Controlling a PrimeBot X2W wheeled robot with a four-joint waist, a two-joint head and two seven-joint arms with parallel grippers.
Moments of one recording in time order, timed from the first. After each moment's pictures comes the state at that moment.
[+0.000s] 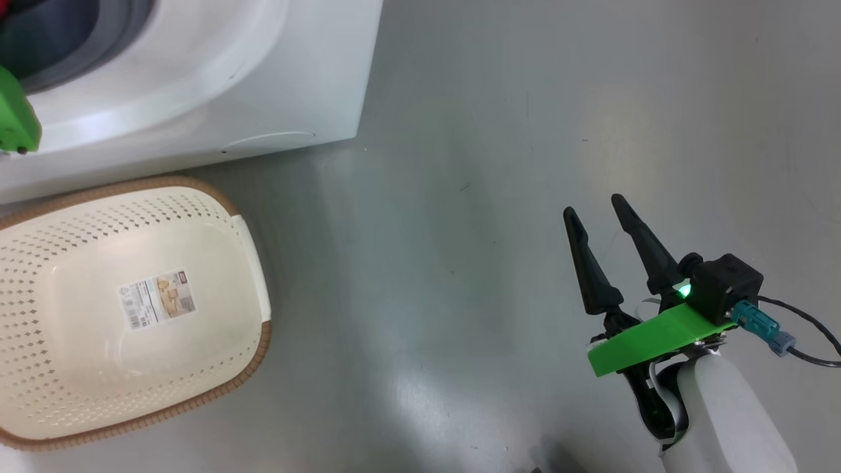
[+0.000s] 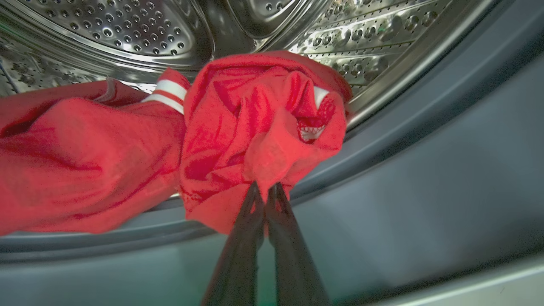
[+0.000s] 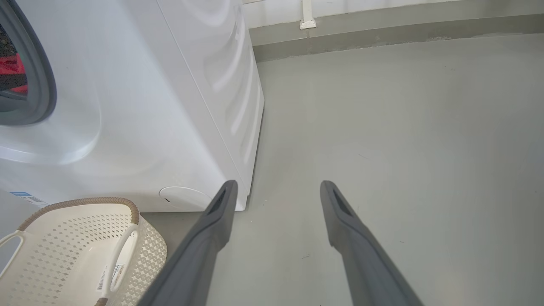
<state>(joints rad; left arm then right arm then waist) -1.33 0.44 -0.91 1.17 -0.84 -0.13 -0.14 -0.35 -0.07 0.12 0.22 0.28 0.13 -0.25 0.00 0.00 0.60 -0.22</state>
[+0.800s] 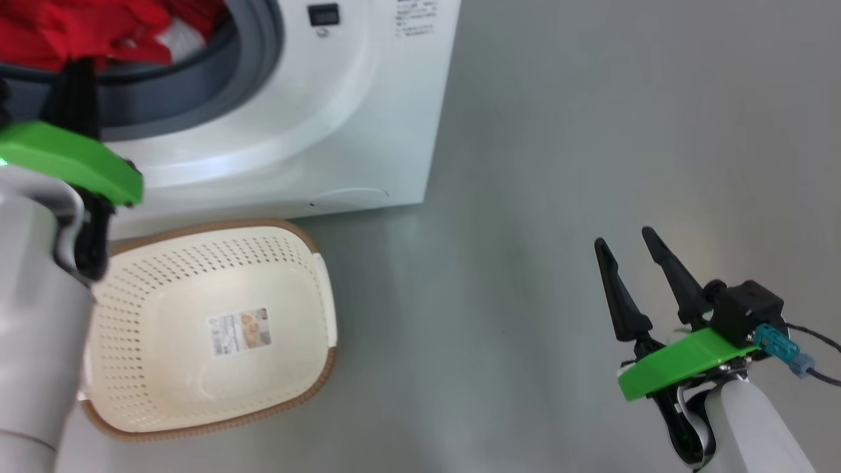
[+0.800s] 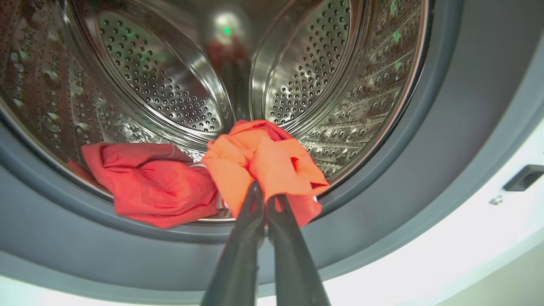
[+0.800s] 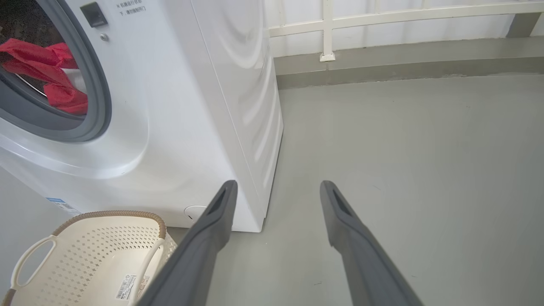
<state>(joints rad) -1.03 0.33 -0.52 0.90 -0.77 -0.11 -0.25 -0.29 -0.13 0.09 0.25 0.28 0.13 -0.25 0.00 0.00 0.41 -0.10</state>
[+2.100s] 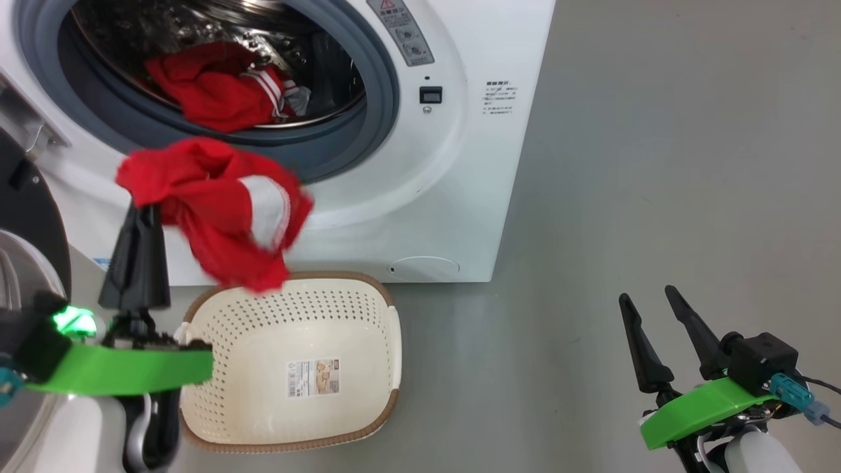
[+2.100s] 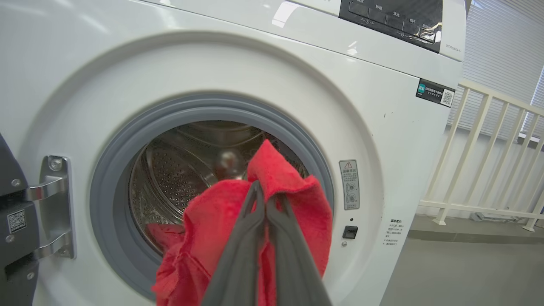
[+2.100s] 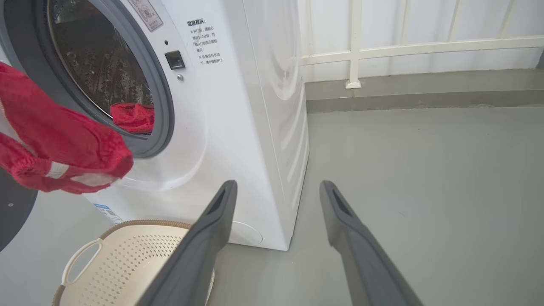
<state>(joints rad) -0.31 0.16 -0.11 0.02 -0.49 -0.13 -0.25 -0.16 -0.14 0.04 0.26 0.29 0.13 -0.25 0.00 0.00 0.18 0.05</state>
